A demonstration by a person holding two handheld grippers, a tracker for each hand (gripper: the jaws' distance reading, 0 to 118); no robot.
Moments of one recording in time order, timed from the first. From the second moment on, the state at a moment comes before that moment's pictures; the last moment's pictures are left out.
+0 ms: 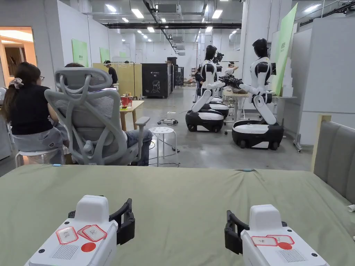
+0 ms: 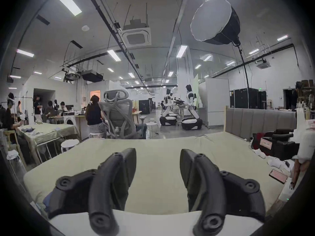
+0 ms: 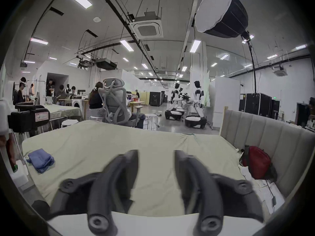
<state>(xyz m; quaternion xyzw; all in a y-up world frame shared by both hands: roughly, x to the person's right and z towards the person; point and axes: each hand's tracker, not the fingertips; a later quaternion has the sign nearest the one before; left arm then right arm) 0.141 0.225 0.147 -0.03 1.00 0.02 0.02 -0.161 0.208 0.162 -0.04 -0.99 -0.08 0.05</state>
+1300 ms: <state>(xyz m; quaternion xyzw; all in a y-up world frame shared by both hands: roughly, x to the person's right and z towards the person) 0.157 0.218 0.142 -0.04 1.00 0.00 0.02 -0.144 0.217 0.161 0.04 -0.99 -0.13 0.02</state>
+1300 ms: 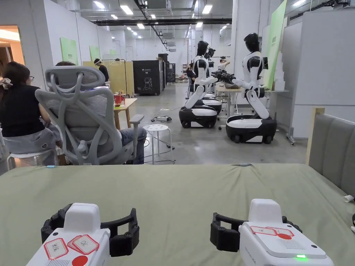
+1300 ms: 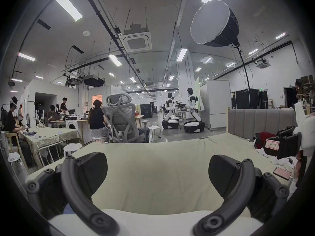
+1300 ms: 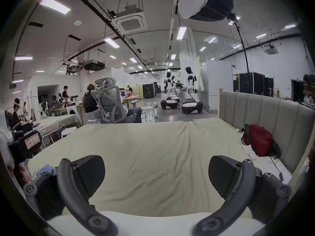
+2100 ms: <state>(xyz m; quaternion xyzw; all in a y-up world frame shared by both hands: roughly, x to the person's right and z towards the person) 0.154 0.219 0.142 -0.04 1.00 -0.01 0.02 -0.133 0.220 0.147 -0.02 -1.00 -0.08 0.01</state>
